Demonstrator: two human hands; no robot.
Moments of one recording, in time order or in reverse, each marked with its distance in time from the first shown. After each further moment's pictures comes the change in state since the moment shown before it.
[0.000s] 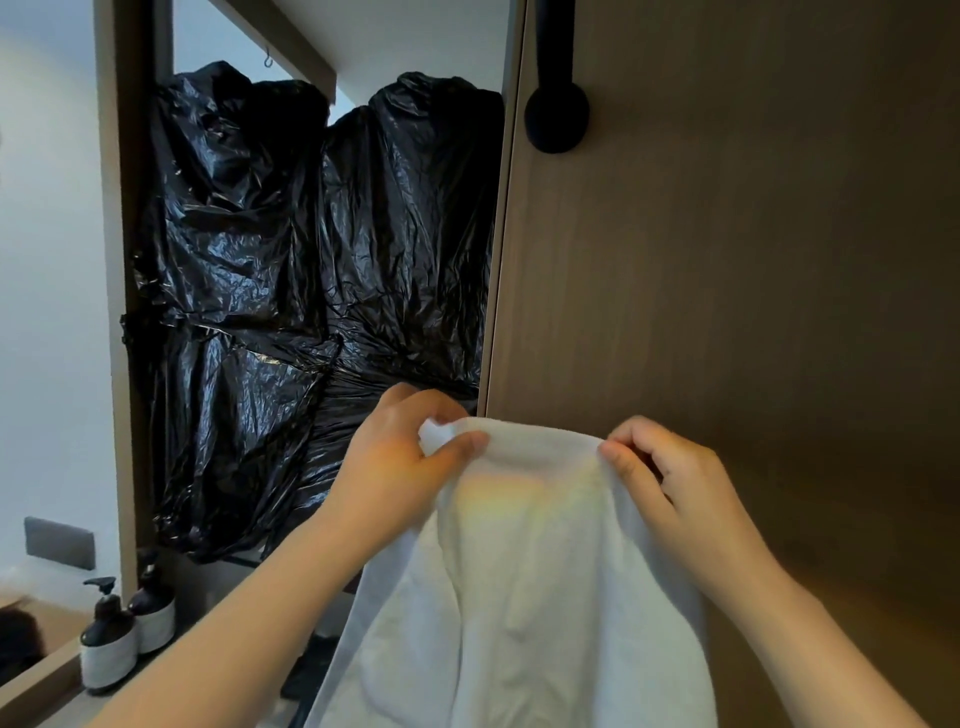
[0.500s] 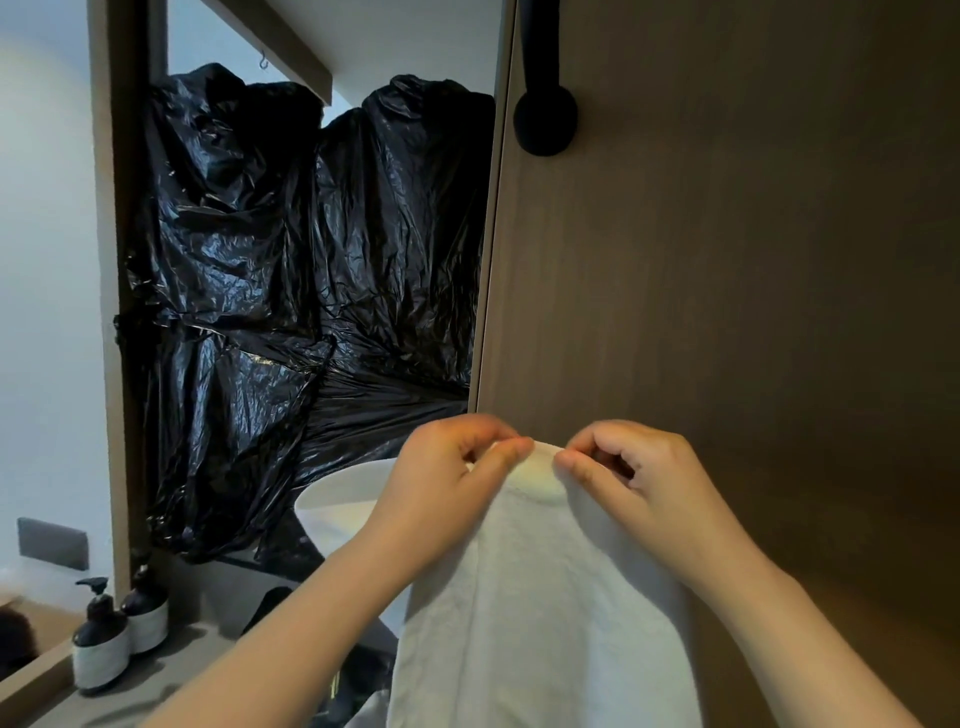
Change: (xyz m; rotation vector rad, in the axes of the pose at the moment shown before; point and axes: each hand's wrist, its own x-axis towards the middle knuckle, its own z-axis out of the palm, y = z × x) left_hand -0.010 0.027 0.030 -0.183 -0.040 0.128; right_hand 0.011 -0.011 -0.003 0.024 -0.093 -0.077
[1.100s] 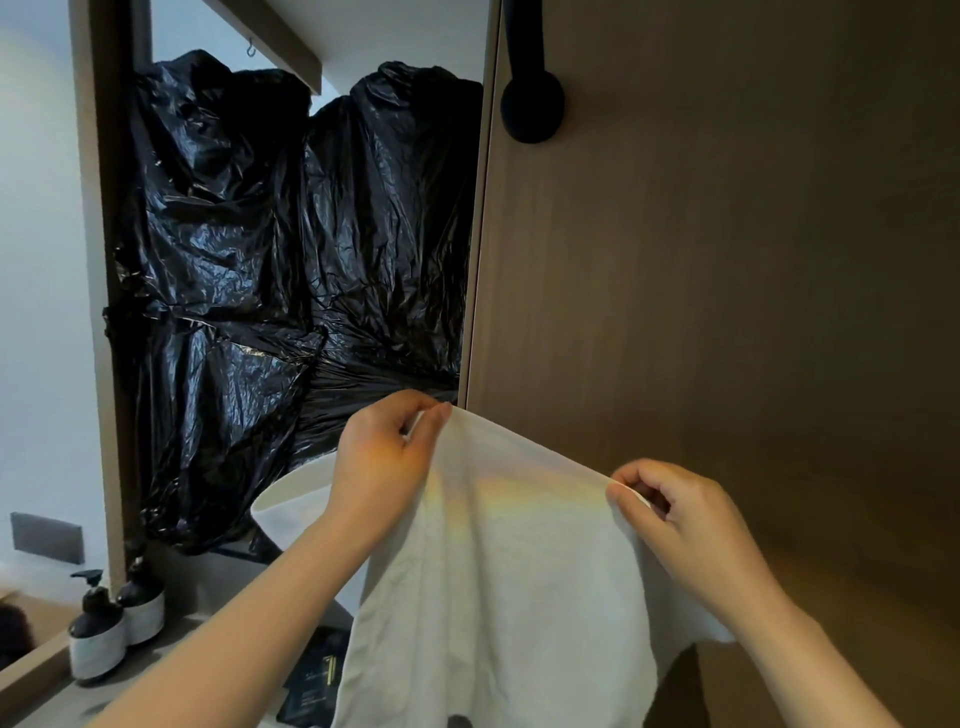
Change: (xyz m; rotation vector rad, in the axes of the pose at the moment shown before) left_hand 0.004 -0.042 -0.008 0.137 0.261 -0.100; right_hand -0.052 0.052 0.001 -0.144 0.000 0.304
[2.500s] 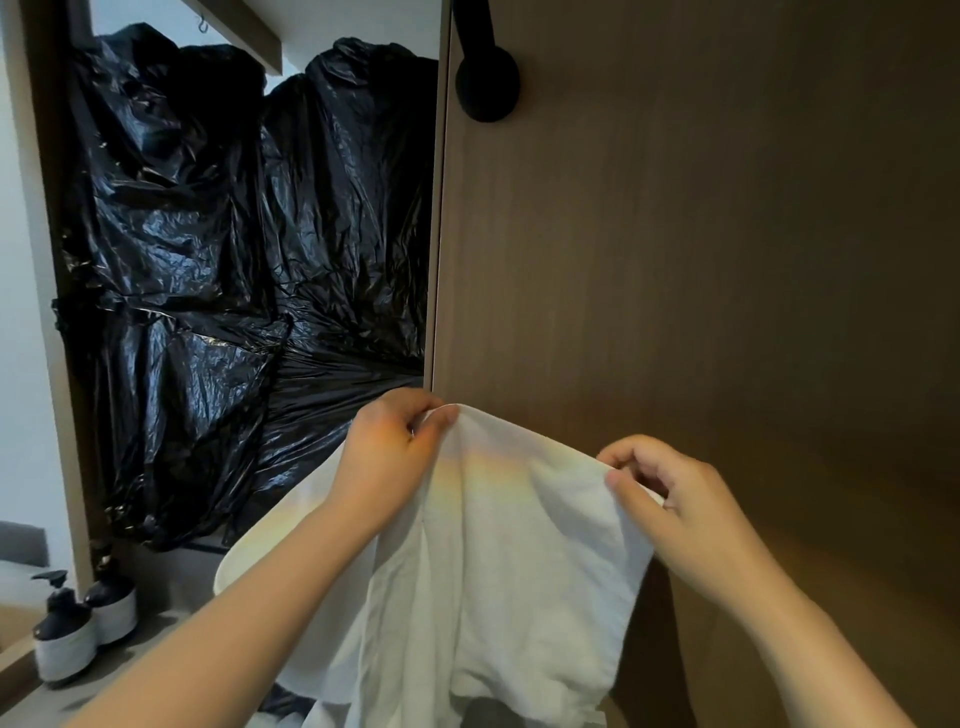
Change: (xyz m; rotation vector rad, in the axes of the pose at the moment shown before) left_hand -0.004 0.011 0.026 0.001 -0.143 -0.018; right_hand -0.019 -0.010 -0.028 0.157 -0.029 0.063
